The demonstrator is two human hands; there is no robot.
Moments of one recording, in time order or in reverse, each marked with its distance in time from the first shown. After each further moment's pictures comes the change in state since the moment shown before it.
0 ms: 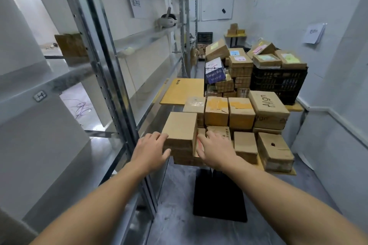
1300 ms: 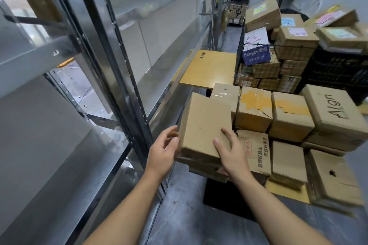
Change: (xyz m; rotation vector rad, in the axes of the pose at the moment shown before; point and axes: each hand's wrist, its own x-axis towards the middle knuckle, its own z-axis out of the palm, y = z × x) left_hand 0.091 -0.039 0.088 -1.260 0.189 -0.434; right_hand 0.138 0.013 0.095 1.128 0.090 0.323
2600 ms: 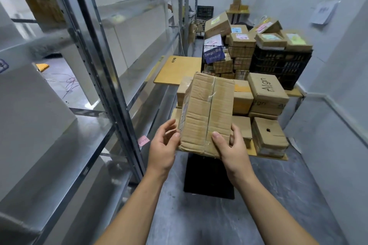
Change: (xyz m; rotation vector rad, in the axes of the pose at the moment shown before) left_hand -0.163 0.063 0.045 -0.331 -0.061 0.064; right_hand -0.196 -0.027 -0.086 0.438 0.091 -0.119
